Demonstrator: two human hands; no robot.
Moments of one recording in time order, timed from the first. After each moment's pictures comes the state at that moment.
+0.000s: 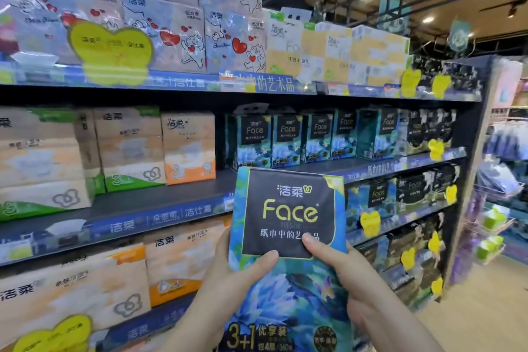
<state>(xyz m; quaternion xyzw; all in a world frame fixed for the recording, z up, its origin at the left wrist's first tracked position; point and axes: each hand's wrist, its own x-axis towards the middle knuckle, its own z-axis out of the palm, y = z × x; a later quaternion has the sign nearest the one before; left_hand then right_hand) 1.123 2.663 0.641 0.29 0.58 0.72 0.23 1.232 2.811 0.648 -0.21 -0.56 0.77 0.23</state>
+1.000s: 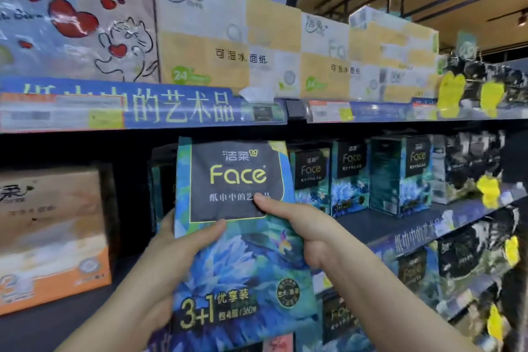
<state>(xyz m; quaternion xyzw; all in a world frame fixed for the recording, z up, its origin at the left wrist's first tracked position) 0.904 2.959 0.732 0.24 0.58 0.77 0.13 0.979 3.130 0.756 -0.14 -0.63 0.76 0.11</state>
